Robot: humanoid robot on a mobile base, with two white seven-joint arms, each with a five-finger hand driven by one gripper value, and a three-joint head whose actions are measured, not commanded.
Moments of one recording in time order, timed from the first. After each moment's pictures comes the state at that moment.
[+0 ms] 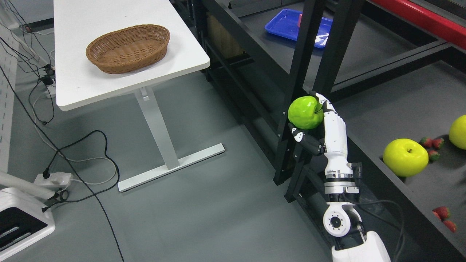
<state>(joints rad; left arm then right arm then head) 0.04 0.00 -0.06 -0.05 0.05 -0.03 -0.14 -0.06 0.00 0.06 -1.70 0.69 -0.08 -0.33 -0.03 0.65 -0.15</state>
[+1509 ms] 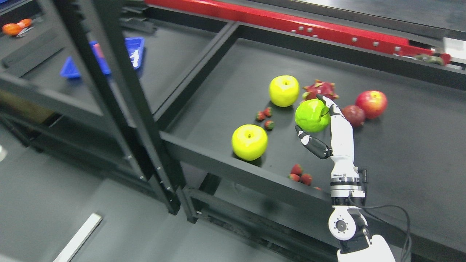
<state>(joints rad) 0.04 0.00 -0.06 -0.05 0.05 -0.03 -0.14 -0.03 -0.03 0.04 -1.71 0.69 -0.09 -0.34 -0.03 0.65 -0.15</state>
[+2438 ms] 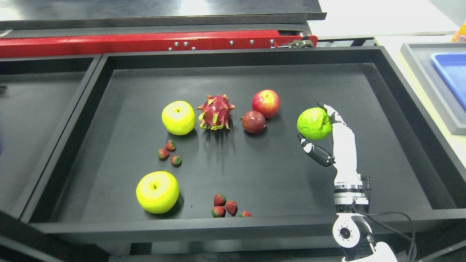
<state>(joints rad) 0.04 0.00 -0.06 -0.05 0.05 -0.03 -0.14 0.00 -0.04 0.04 -1.71 0.69 -0.10 -0.34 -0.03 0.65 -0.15</state>
